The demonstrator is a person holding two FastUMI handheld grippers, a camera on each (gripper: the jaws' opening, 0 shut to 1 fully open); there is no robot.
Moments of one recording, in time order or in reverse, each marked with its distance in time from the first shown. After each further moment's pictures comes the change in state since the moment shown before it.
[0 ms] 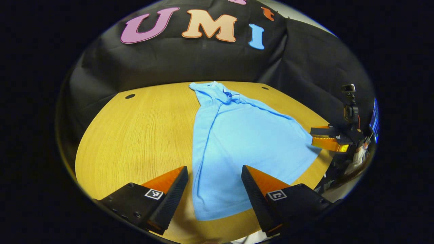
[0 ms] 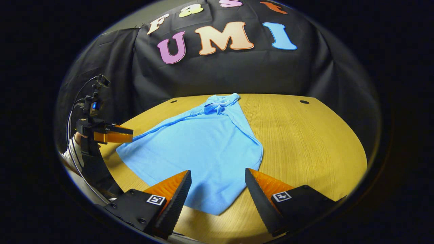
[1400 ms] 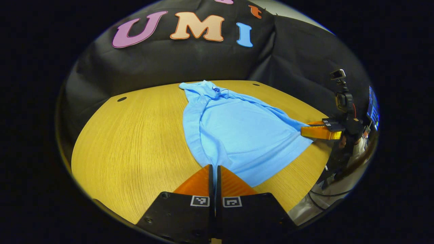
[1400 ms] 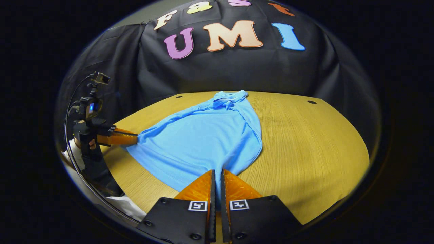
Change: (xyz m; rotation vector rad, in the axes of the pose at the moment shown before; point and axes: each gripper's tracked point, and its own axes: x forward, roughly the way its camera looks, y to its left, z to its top) left arm 0.009 -0.021 -0.008 0.055 -0.052 -0.027; right arm 0.015 0.025 -0.001 -0.011 -0.005 0.022
